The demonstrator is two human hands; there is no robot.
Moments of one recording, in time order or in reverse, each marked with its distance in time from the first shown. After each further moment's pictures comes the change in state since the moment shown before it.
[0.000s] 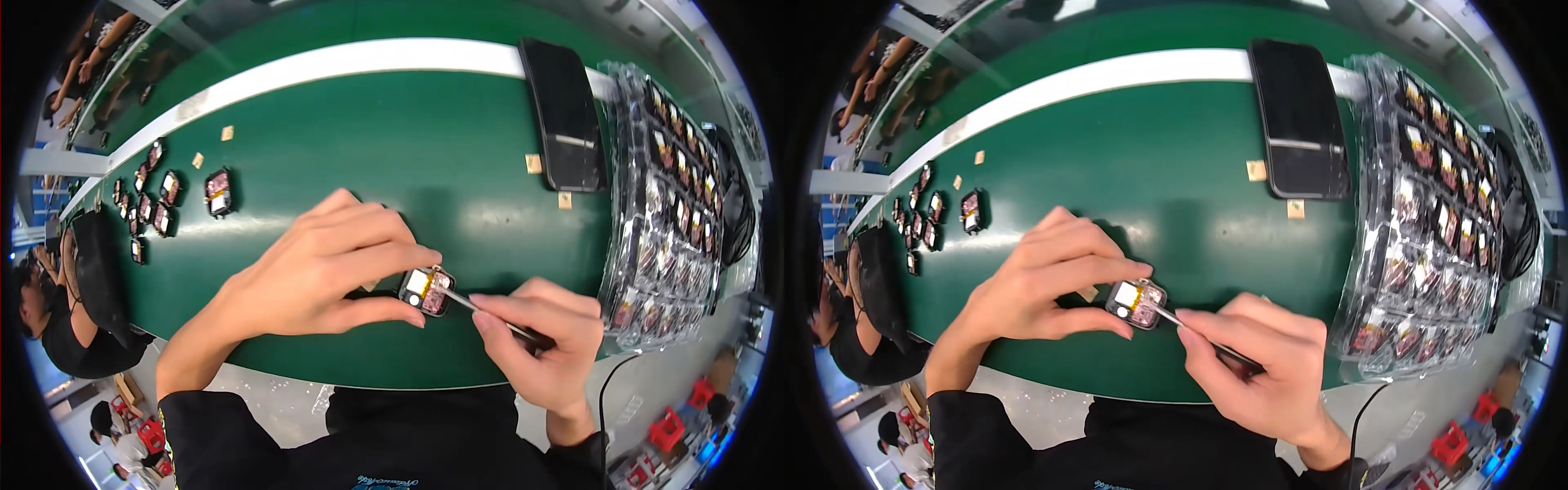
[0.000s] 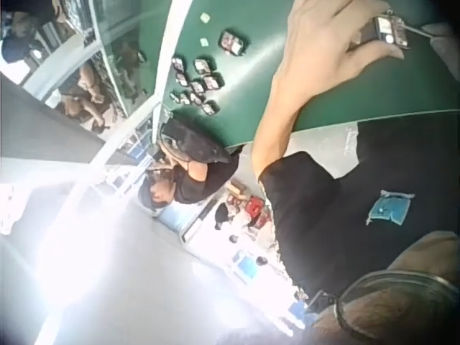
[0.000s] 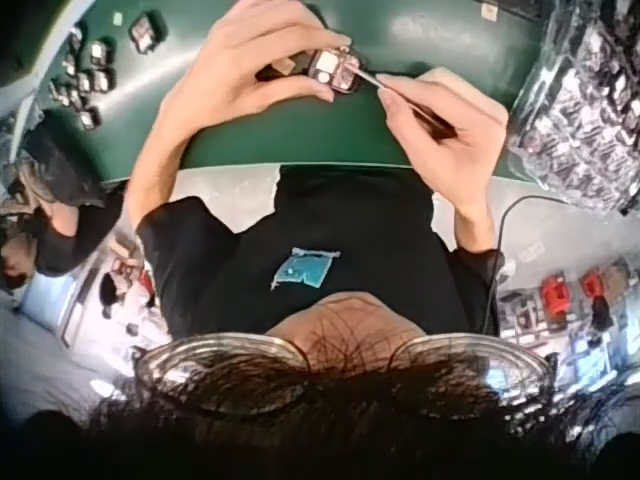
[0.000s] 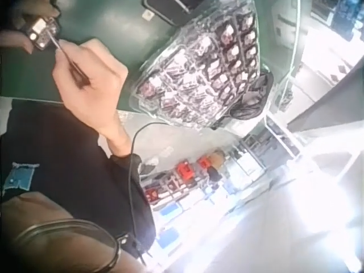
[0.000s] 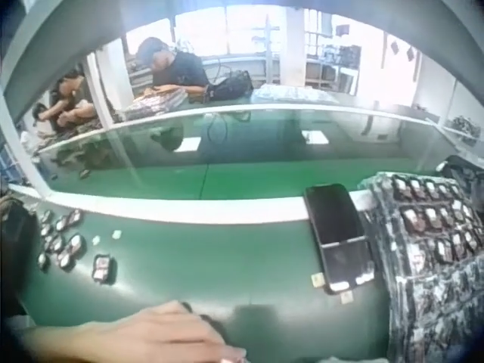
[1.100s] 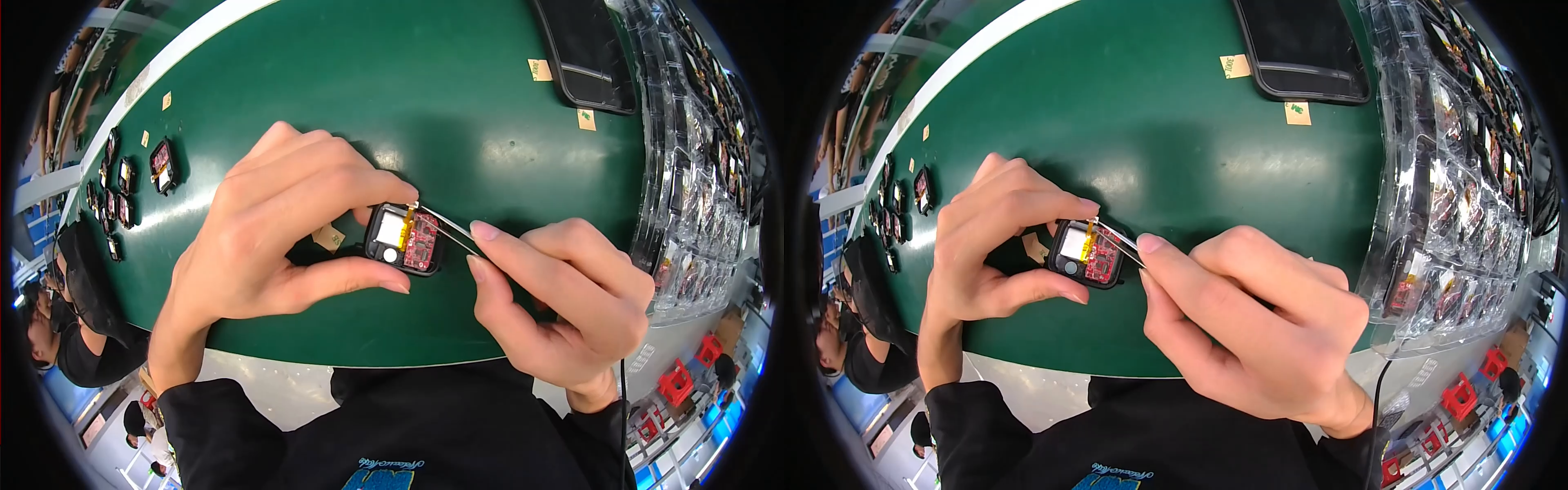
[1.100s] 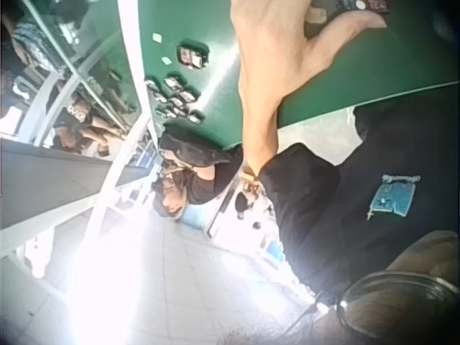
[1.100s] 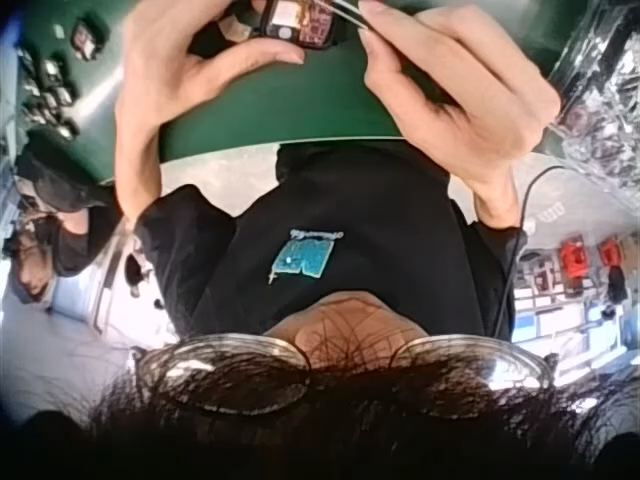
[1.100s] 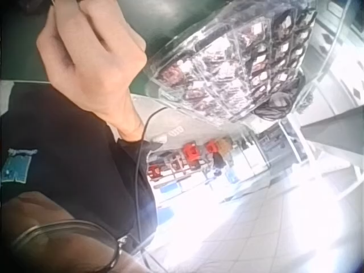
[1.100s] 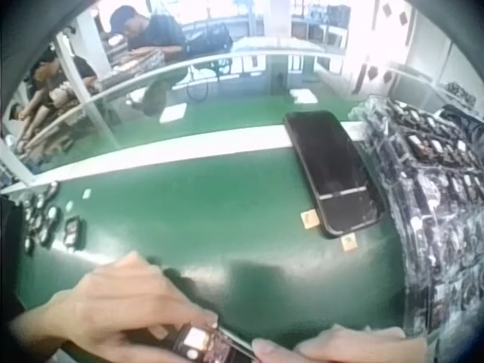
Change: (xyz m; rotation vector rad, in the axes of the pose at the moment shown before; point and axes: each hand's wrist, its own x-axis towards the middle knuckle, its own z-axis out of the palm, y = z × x) left_hand 0.006 0.000 0.003 0.101 -0.025 -0.016; right_hand -0.002 0.015 0.008 -0.225 0.119 -0.217
